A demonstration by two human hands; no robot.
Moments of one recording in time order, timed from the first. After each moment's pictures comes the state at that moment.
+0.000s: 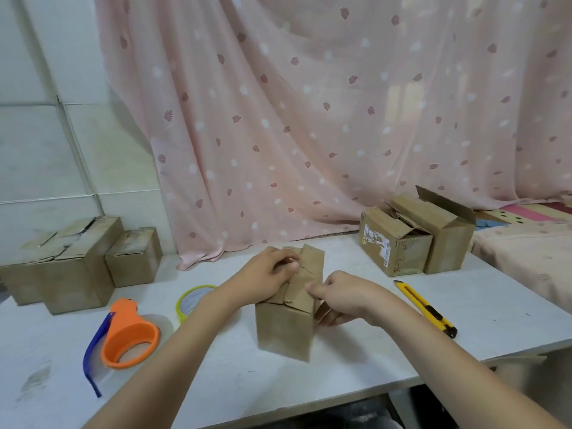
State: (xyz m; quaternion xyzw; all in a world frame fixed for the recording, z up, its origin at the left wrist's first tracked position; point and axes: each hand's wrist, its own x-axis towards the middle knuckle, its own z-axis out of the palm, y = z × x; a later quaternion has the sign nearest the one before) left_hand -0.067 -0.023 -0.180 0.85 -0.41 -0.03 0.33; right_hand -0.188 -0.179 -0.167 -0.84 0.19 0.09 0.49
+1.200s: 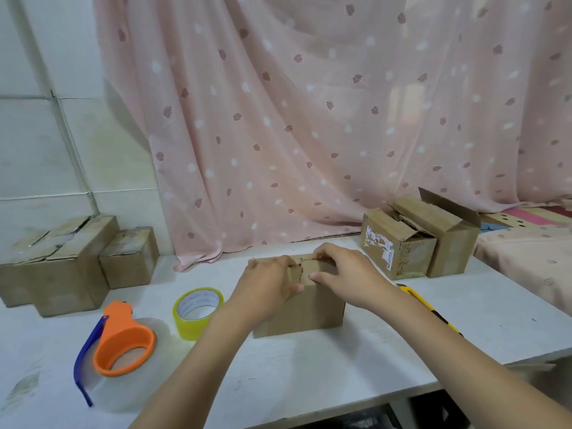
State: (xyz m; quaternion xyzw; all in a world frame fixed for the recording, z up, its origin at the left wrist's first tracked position) left_hand -0.087 -0.032 -0.182 0.92 -0.35 0.05 0.15; right_hand -0.165 -0.203 -0.169 -0.95 0.07 -0.15 0.25
